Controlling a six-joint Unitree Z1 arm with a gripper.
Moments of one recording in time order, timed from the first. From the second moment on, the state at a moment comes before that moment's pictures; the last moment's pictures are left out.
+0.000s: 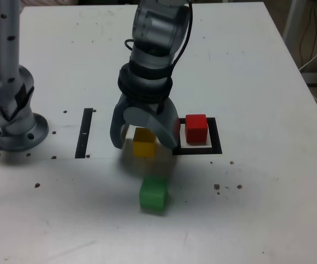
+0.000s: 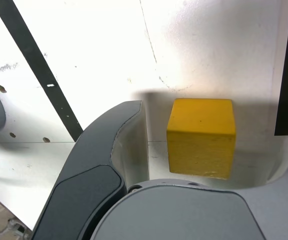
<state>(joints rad) -0.18 1.89 -1.16 1.09 -0.02 0.01</state>
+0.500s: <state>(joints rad) -0.17 1.93 -1.15 1.09 -0.02 0.01</state>
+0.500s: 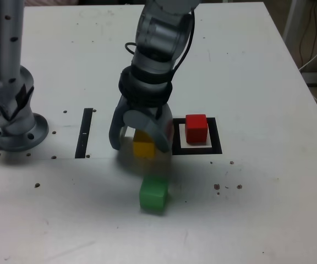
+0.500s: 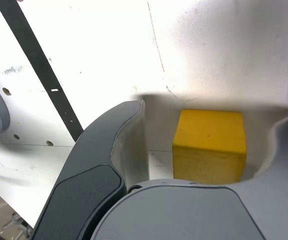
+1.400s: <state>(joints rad) -0.17 1.89 -1.17 1.06 -0.03 0.01</state>
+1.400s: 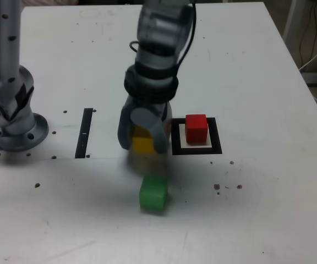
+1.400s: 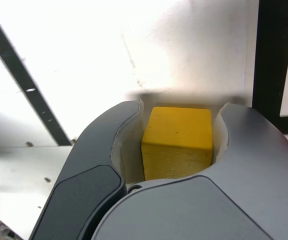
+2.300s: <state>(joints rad) -0.06 1.95 -1.59 1.35 0.00 0.05</state>
